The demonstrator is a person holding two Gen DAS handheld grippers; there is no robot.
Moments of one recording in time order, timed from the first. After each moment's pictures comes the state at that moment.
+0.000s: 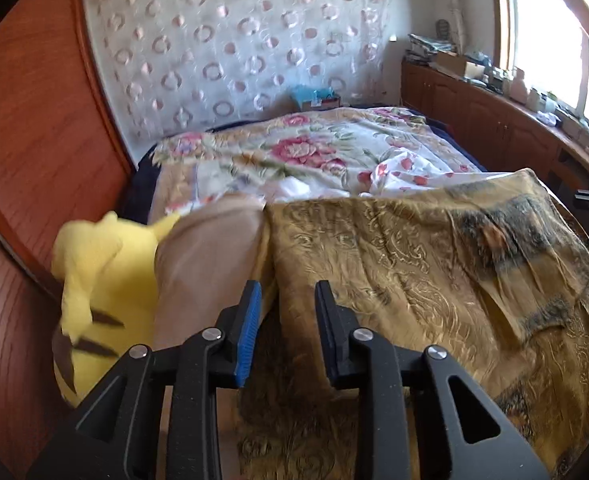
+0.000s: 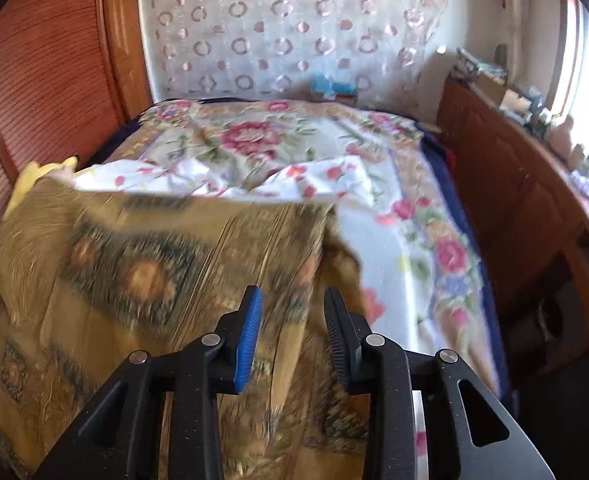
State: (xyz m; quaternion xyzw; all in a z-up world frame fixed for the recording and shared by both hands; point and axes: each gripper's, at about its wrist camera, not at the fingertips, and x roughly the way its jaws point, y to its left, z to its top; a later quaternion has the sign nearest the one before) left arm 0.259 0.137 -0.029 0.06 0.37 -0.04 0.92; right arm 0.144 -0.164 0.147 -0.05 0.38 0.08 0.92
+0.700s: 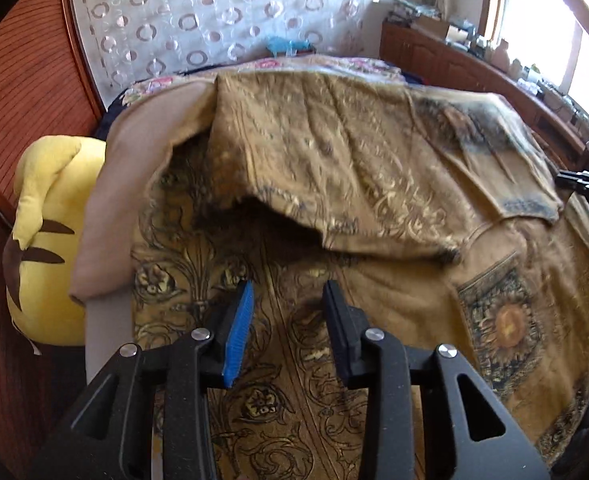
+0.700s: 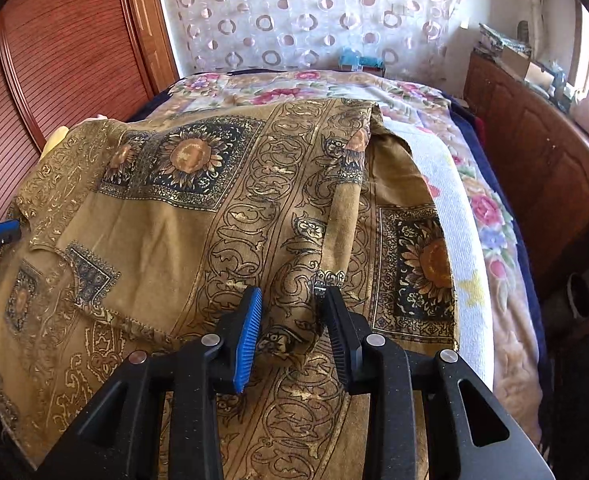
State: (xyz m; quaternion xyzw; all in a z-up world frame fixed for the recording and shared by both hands) left arm 0.203 0.108 -0.102 0.04 0.44 -0.08 0.89; right arm 0.068 -0.186 0.112 -0.03 0.41 0.11 0.90
